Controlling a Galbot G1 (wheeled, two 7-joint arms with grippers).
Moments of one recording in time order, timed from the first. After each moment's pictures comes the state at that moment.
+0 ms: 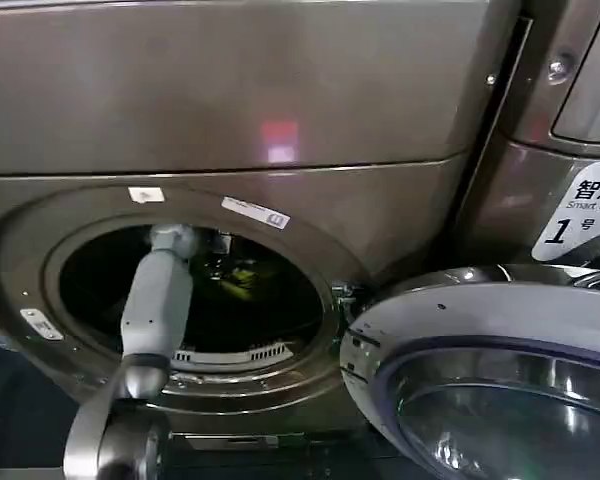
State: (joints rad) left arm 0.16 -1.47 -0.47 -0.88 1.49 -0.27 1.25; right arm -1.65 1.04 2.29 1.50 0.60 -0.15 0.11
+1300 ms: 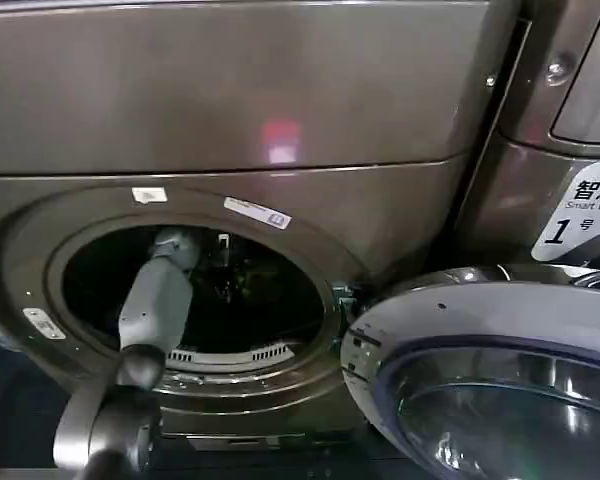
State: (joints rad) left arm 0.17 -1.46 -0.47 -0.61 1.21 -0.24 1.11; right arm -1.64 1.05 2.26 1.49 0.58 -0.11 0.10
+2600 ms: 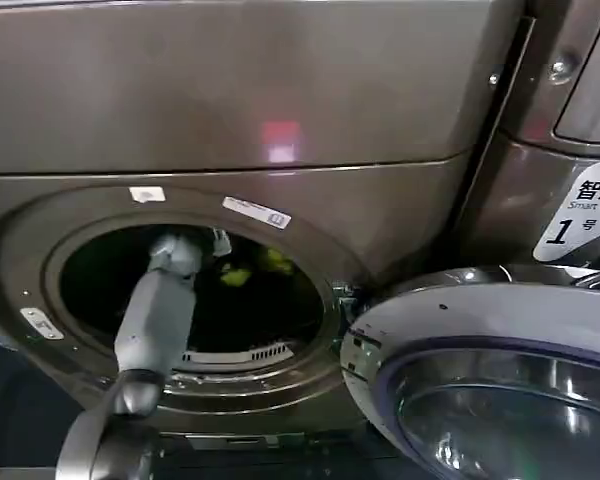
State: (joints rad) left arm 0.31 -1.48 -0.44 -0.99 0.82 0.02 0.69; right arm -1.63 1.06 2.23 1.54 0.60 -0.13 0.07
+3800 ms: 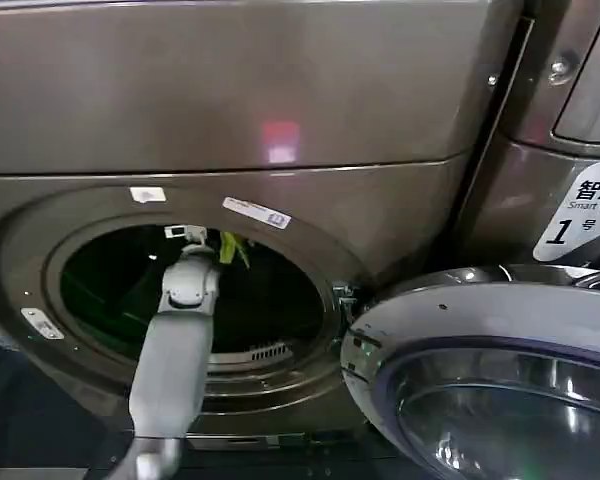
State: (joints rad) left arm 0.54 -1.55 -0.45 -1.34 0.05 0.32 -0.04; right arm -1.62 1.06 2.24 1.60 0.64 -0.11 0.07
